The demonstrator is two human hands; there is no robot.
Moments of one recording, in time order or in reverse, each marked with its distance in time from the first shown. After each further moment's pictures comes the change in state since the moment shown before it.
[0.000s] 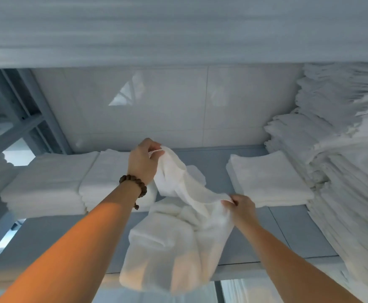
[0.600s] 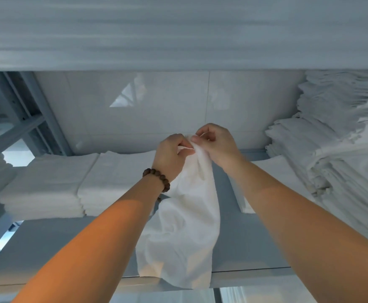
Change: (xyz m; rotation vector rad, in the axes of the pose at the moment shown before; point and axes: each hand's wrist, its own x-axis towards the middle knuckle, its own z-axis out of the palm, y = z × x) left_hand 0.005 0.048 0.034 -0.110 -0.113 0.182; right_hand 0.044 -0.169 -0.050 0.394 -0.090 -0.385
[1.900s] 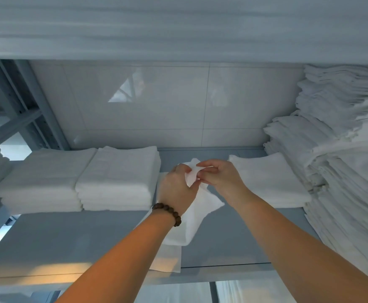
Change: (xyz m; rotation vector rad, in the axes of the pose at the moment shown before) left_hand -0.074 -0.009 0.040 0.262 -0.003 -0.188; right_hand -0.062 0.043 0.003 0.177 -0.063 0.342
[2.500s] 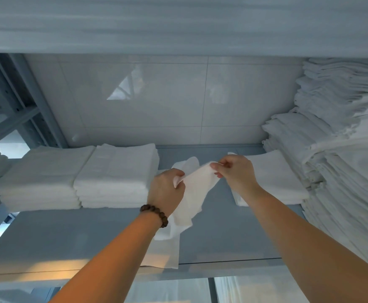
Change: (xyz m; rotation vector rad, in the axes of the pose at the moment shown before) left_hand -0.009 -0.019 -0.011 -0.031 -0.042 -0.032; right_hand 0.015 0.016 -0.037 -0.417 0.219 -0.172
